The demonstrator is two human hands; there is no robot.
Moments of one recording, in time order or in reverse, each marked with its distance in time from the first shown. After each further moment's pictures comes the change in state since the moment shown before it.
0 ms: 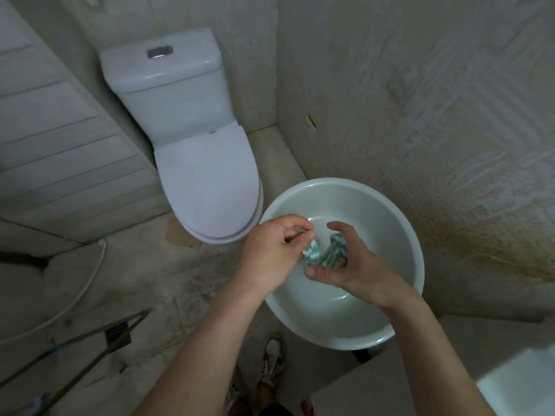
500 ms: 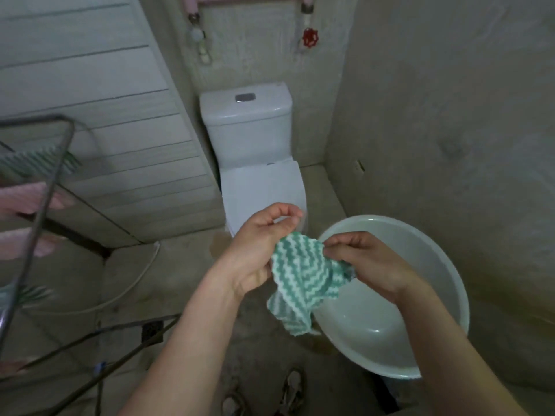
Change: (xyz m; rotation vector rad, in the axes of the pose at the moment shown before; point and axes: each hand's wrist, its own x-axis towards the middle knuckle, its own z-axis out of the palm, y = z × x) left_hand -0.058 0.047 -0.127 -0.721 0.024 -0.227; right_hand -0.012 -0.104 0.033 0.342 -0.303 -0.194
